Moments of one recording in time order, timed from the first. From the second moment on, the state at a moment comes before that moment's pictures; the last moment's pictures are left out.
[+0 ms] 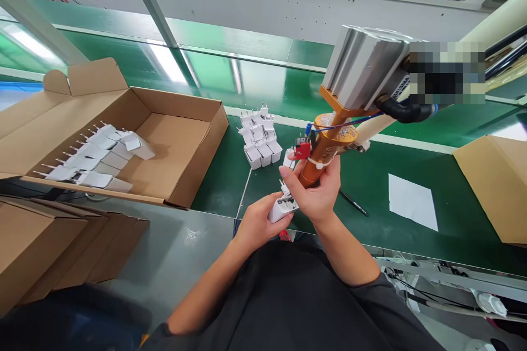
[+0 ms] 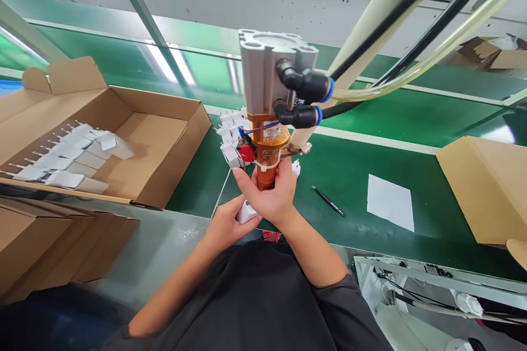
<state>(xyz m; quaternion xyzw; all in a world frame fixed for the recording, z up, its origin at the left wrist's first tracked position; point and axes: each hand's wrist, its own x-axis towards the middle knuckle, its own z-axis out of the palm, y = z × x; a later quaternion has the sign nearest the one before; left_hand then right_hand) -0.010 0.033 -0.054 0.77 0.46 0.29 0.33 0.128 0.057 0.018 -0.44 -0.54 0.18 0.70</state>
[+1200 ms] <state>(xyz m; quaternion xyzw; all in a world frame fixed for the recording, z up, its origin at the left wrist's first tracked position) 0.017 0.068 -0.064 0.67 0.46 0.32 0.49 0.167 0.048 0.006 -0.39 -0.48 0.26 0.74</state>
